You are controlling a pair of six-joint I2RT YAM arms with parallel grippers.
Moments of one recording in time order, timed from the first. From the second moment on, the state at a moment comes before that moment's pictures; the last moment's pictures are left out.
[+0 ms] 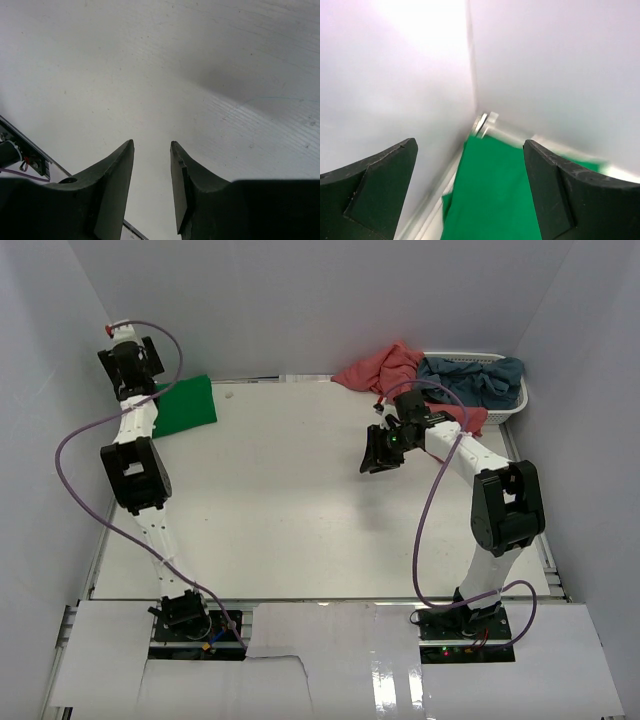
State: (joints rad) left arm 0.27 2.40 2.11 0.11 -0.26 0.02; right arm 0.35 1.81 1.39 -0.63 -0.49 0.22
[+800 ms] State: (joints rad) left arm 0.07 1.29 1.17 -0.22 -0.05 -0.24; right arm 0.35 1.62 1.42 -0.63 -0.50 0.21
